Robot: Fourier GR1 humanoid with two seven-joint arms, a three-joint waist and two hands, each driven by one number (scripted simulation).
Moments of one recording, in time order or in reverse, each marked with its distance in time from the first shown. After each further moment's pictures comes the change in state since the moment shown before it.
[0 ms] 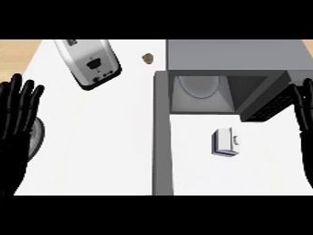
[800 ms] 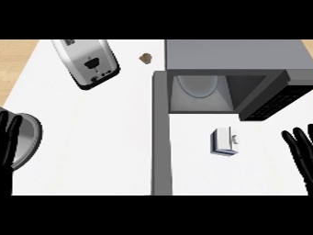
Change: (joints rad) left arm 0.238 -0.082 0.012 -0.144 0.115 0.052 0.044; right arm 0.300 -0.019 0.075 -0.194 -0.141 0.210 -0.035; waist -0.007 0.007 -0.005
